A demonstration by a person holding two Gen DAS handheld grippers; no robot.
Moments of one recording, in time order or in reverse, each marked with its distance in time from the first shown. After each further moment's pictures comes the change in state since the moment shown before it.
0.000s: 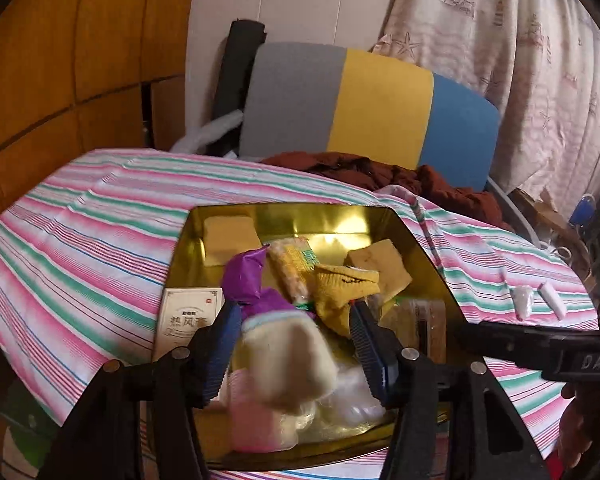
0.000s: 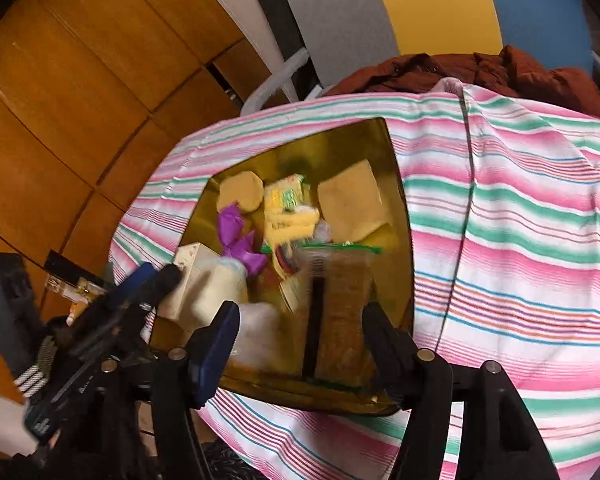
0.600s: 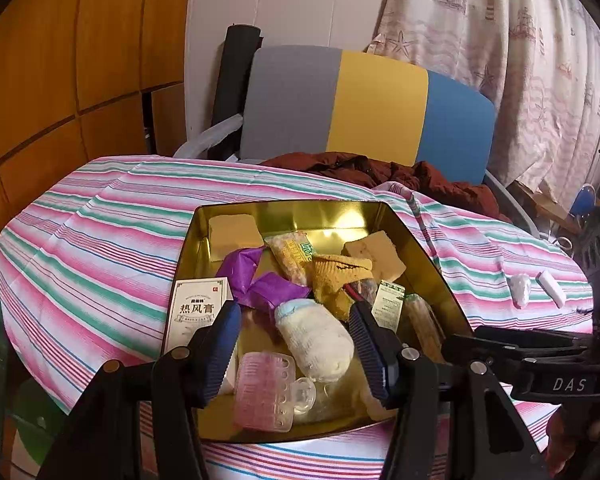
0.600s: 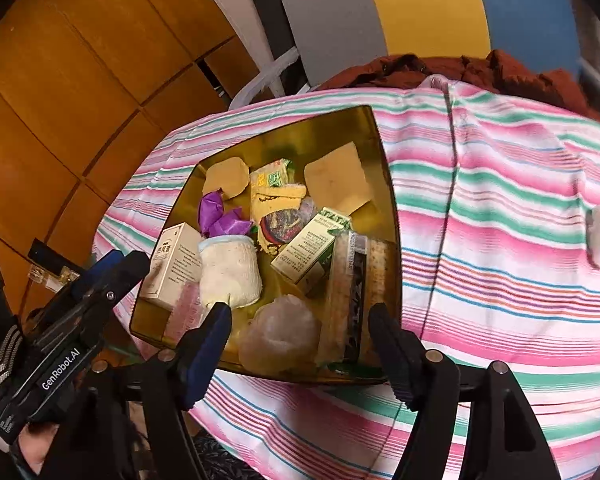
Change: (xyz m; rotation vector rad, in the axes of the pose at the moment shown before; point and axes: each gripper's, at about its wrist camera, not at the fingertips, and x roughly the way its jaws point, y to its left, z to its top) left arm -0.016 -0.007 -0.007 0.032 0.004 0.014; right arm -0.005 0.003 -0.021 -0.027 -0.024 -0.075
